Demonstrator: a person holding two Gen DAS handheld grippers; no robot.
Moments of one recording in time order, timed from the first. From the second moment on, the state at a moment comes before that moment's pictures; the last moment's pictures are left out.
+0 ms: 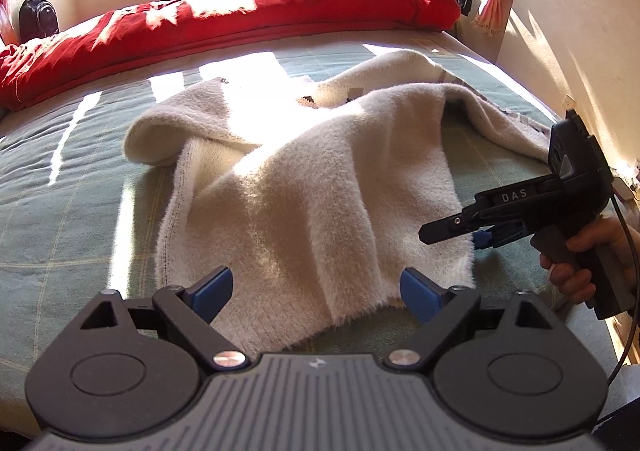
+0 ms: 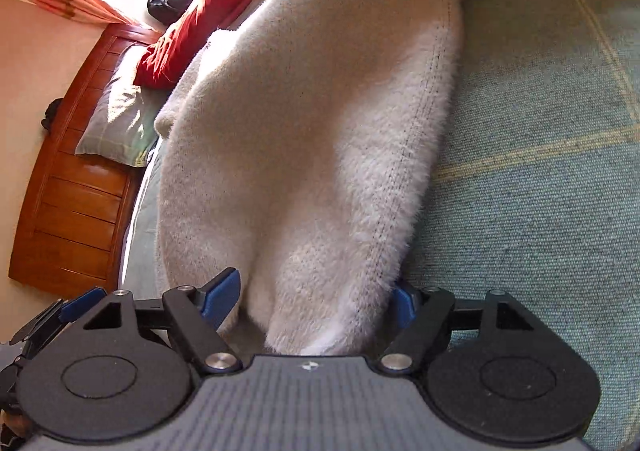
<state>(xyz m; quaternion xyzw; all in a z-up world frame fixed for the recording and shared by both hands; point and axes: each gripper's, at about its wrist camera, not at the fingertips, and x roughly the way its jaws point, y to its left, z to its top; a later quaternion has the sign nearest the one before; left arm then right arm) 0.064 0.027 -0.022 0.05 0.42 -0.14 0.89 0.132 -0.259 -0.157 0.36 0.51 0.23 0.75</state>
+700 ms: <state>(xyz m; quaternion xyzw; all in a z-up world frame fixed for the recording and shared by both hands) 0.068 0.024 -0.031 0.04 0.43 -0.14 0.89 0.149 -0.205 -0.142 0.30 0.53 0.17 0.78</state>
